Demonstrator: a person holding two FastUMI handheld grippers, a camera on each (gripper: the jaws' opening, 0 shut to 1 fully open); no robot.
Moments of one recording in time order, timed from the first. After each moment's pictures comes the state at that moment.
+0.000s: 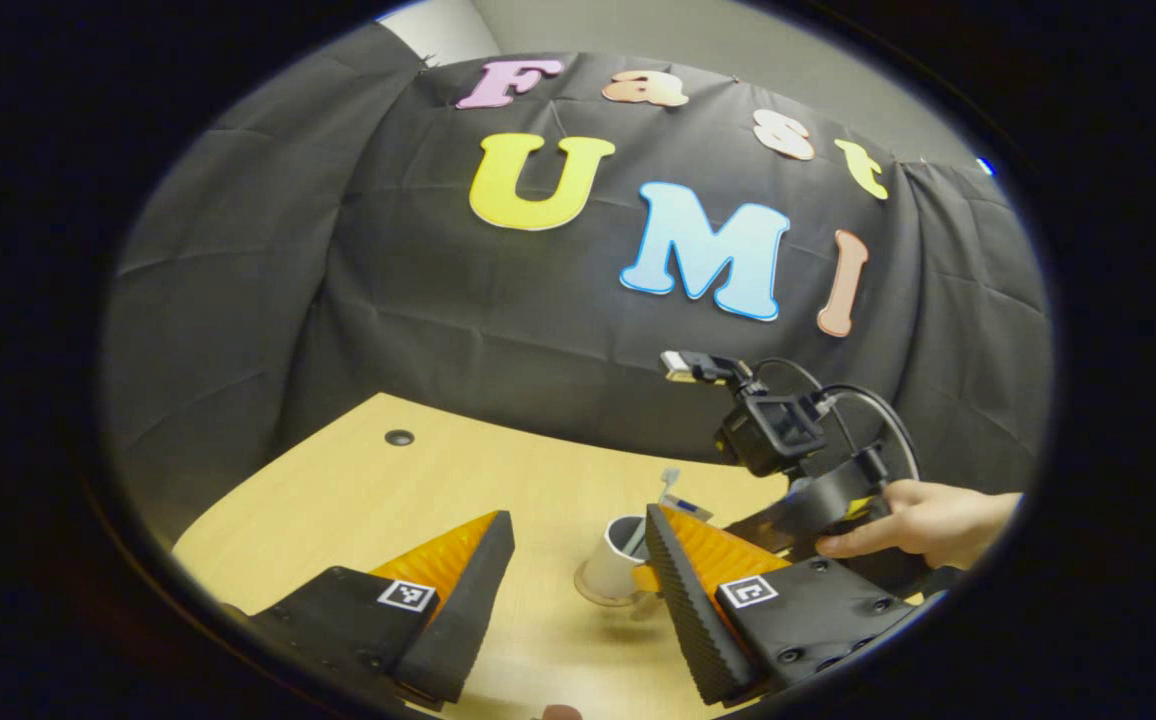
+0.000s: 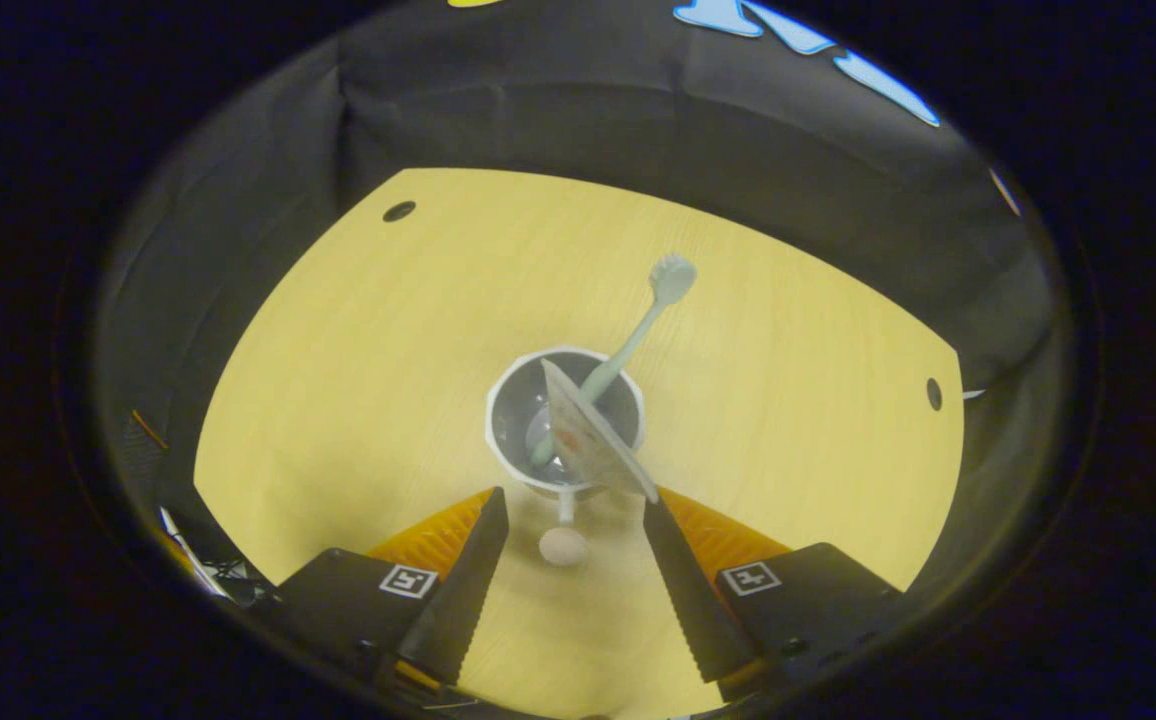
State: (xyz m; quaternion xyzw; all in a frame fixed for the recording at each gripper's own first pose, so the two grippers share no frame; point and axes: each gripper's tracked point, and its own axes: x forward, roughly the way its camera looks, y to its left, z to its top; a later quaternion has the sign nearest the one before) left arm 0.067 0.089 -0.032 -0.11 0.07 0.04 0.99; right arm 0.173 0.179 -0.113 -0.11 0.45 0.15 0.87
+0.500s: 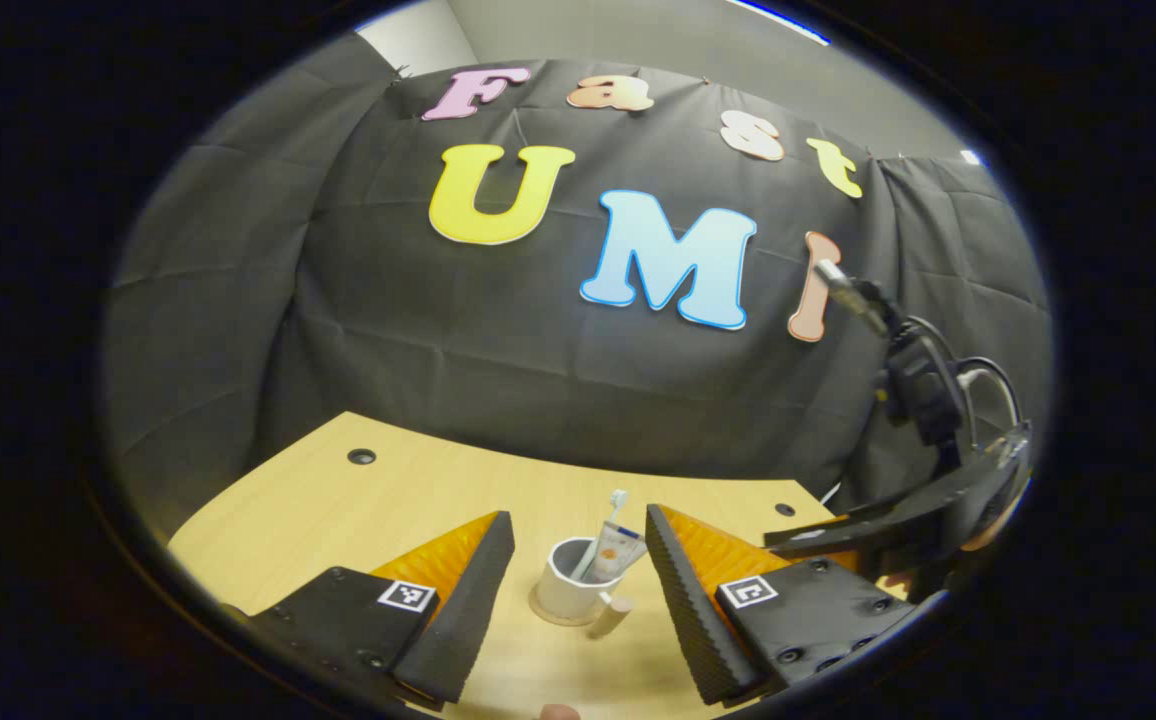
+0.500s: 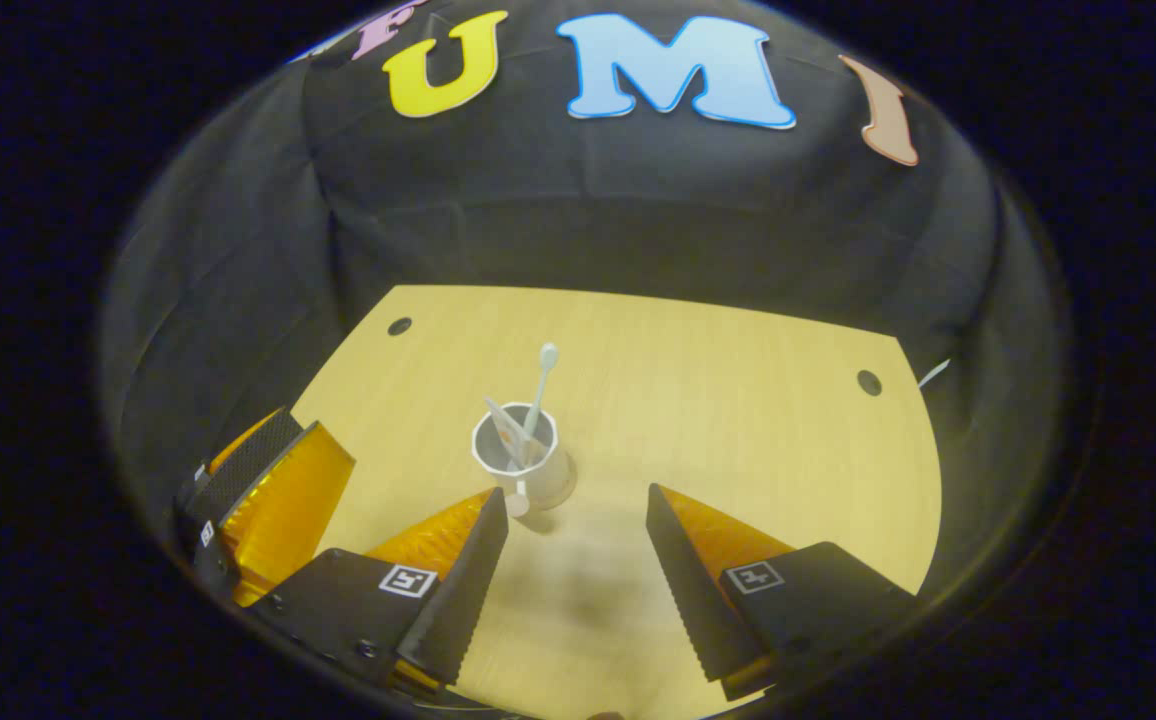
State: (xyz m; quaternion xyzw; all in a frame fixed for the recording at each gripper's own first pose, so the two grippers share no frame) left arm 0.094 0.034 -0.005 -0.10 0.05 0.02 0.99; right arm 0.122 0.101 -0.019 -0.01 0.31 0.11 0.95
